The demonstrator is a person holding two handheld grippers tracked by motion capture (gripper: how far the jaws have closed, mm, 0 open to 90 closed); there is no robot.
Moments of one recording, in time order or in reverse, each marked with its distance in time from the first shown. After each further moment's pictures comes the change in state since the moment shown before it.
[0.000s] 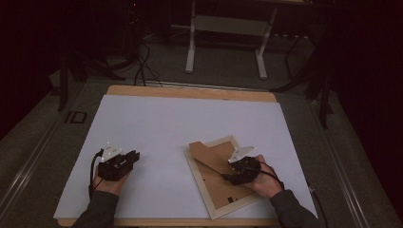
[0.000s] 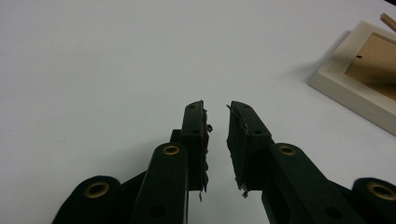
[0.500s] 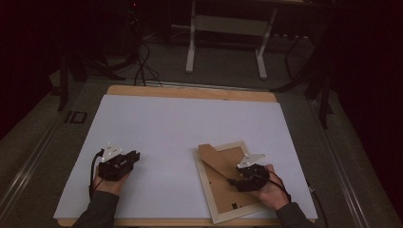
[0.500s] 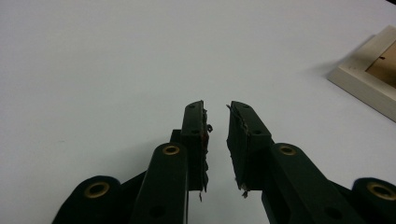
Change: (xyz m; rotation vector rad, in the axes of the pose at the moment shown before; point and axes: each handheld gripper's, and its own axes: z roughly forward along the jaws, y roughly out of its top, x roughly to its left) left arm -0.001 0.000 0.000 0.003 -0.001 0.003; right arm 0.012 -0.027 -0.016 -0.029 -0.051 0.131
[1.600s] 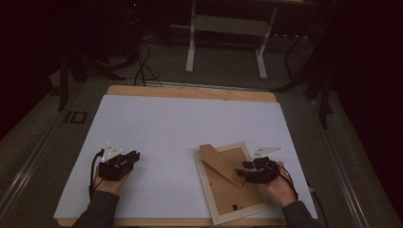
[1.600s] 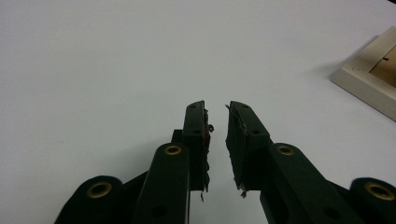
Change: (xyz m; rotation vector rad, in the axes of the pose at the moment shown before) left arm -0.001 0.000 0.000 0.002 -0.001 0.005; right arm -0.022 -0.003 -0.022 -0.085 0.000 0.153
